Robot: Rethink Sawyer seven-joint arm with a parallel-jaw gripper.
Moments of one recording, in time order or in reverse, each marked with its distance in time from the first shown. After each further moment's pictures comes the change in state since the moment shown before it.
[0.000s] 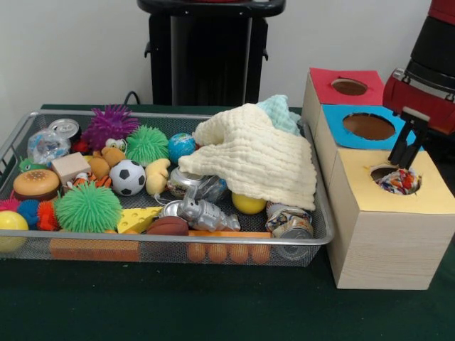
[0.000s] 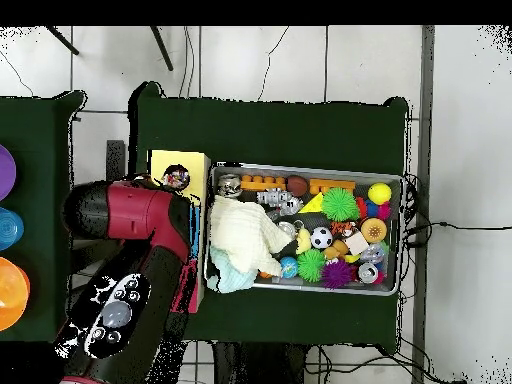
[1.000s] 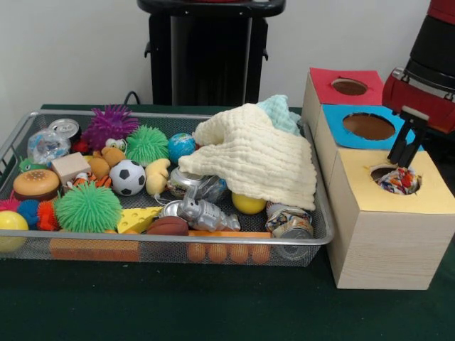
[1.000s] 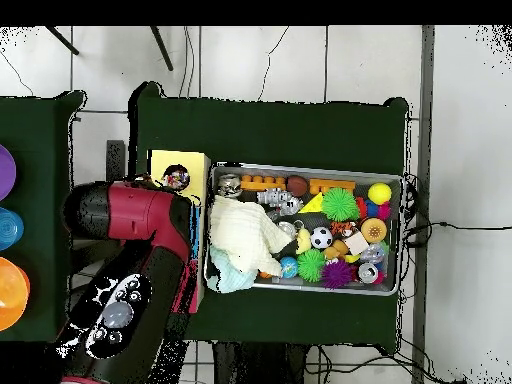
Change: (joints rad) arm -0.003 -0.005 0.005 0.005 0.000 0.005 0.000
